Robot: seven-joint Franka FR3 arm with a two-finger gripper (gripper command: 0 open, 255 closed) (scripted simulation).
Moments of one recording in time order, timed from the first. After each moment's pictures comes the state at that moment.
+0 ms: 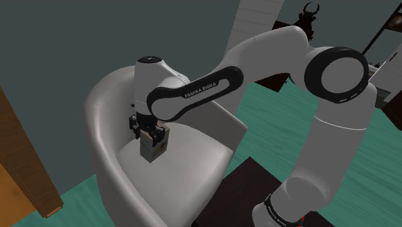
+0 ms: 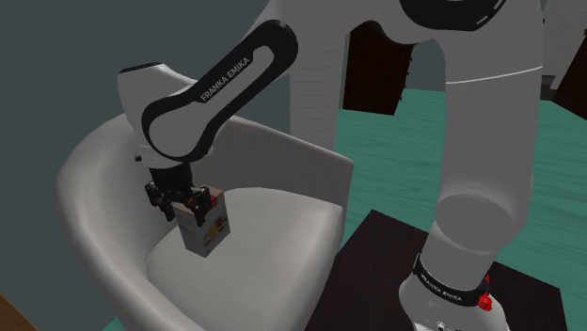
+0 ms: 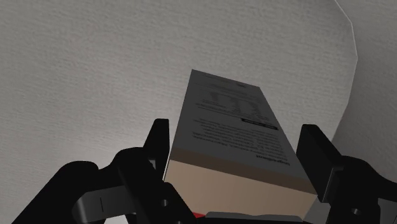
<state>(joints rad) -0.10 0.30 0.65 -1.99 -0.23 2.23 1.78</state>
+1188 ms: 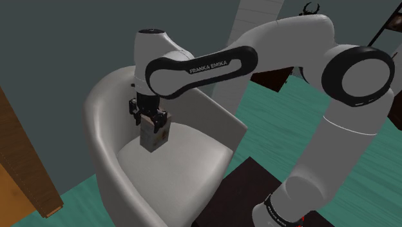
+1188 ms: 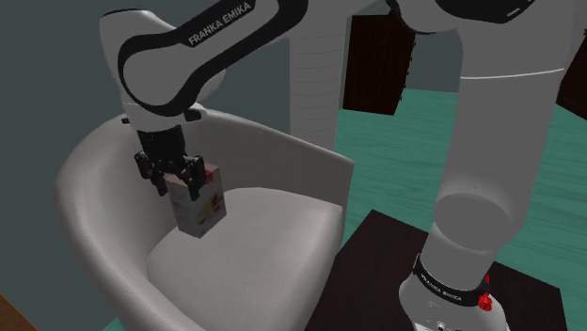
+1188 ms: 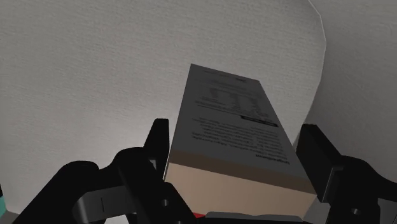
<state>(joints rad) -0.13 0.20 0.68 -1.91 -0.15 2.06 1.72</state>
